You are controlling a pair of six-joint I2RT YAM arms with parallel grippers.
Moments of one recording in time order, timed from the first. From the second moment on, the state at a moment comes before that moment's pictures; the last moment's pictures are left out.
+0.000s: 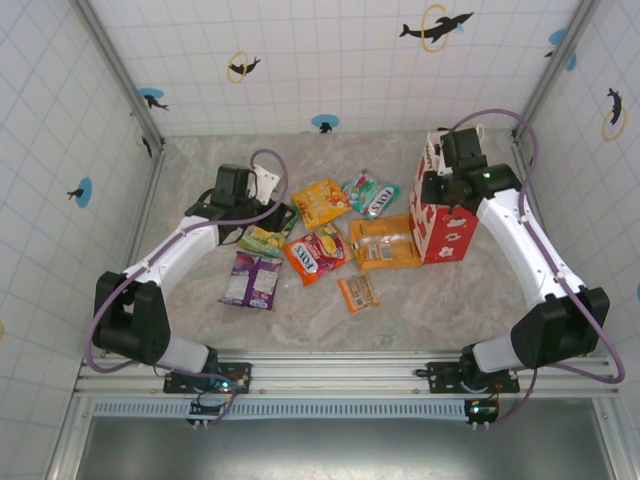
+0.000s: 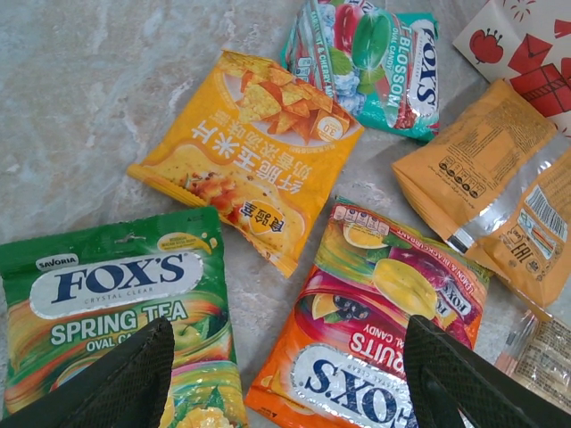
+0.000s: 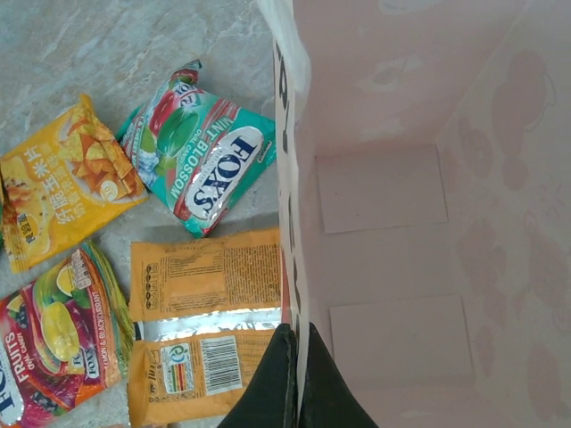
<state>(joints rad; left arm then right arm) -0.34 1.46 1.04 -0.37 0.38 0.11 0.29 1.43 1.41 -0.91 0.05 0.27</state>
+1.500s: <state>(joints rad) -0.35 1.46 1.04 -0.37 0.41 0.09 0.23 1.32 1.43 -0.91 -0.01 0.24</state>
